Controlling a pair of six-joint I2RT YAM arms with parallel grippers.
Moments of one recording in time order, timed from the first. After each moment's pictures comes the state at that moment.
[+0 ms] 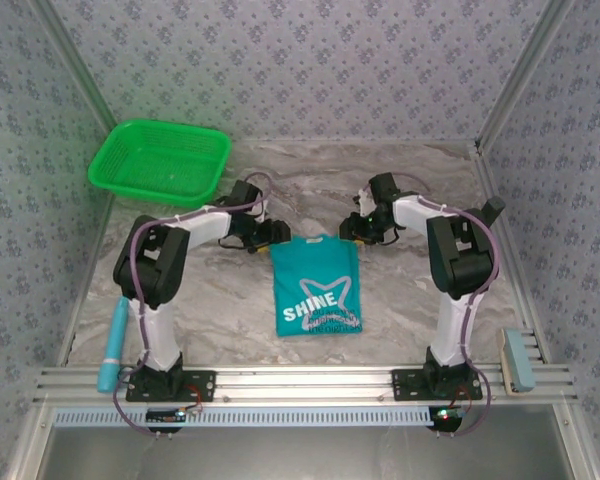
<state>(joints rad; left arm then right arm) -0.43 1.96 1.24 -0.41 0.47 -0.54 0.25 1.98 1.26 -0.50 -0.53 0.28</state>
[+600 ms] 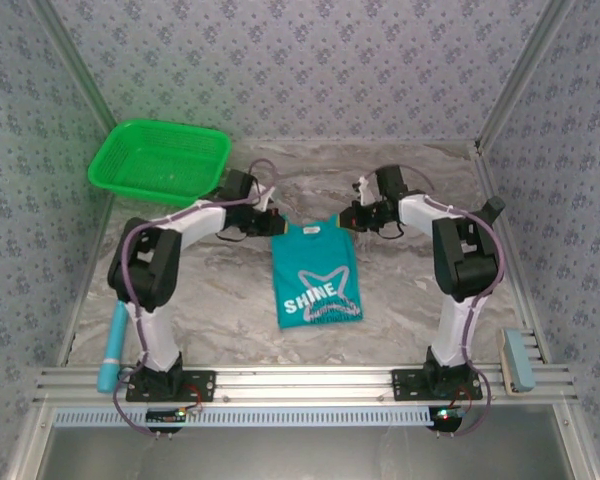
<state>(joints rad) -0.39 1.87 1.27 -0.35 0.62 -0.27 0.22 1.92 1.27 -0.34 -0.72 0.27</state>
